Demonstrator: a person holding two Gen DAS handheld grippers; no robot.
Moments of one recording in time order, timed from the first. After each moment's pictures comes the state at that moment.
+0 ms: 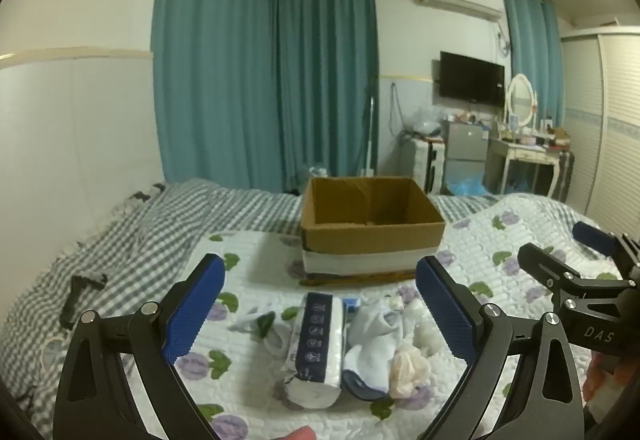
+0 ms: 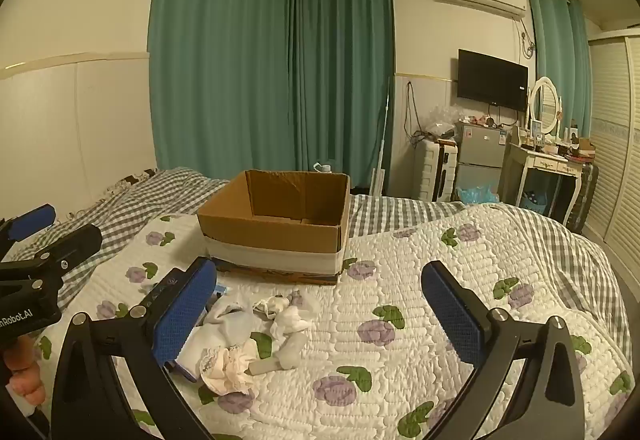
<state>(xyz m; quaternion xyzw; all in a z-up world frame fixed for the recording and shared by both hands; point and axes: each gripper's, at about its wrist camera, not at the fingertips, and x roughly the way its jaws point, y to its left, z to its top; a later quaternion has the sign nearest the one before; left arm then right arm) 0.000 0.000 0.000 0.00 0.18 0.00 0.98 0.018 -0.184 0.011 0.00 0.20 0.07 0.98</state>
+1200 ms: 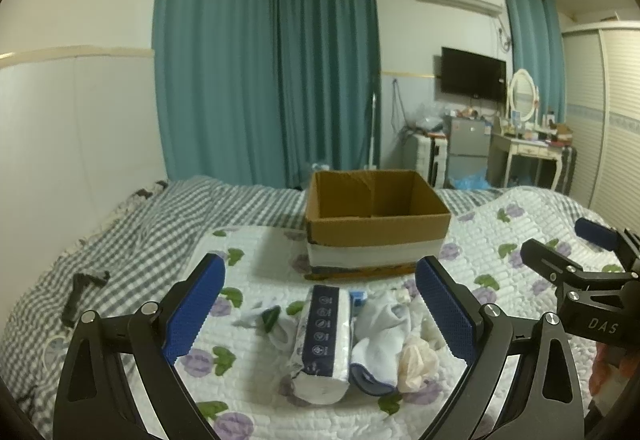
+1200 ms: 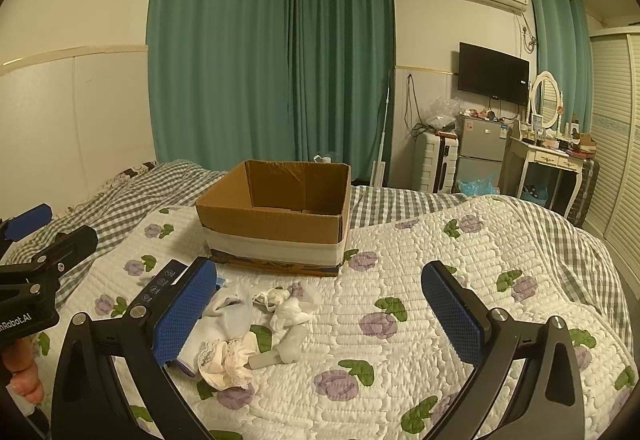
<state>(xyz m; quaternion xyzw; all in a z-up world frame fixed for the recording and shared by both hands) -0.001 0.002 -0.008 0.01 0.18 0.01 0.98 0.023 -0.184 0.002 0.00 0.21 0.07 0.97</state>
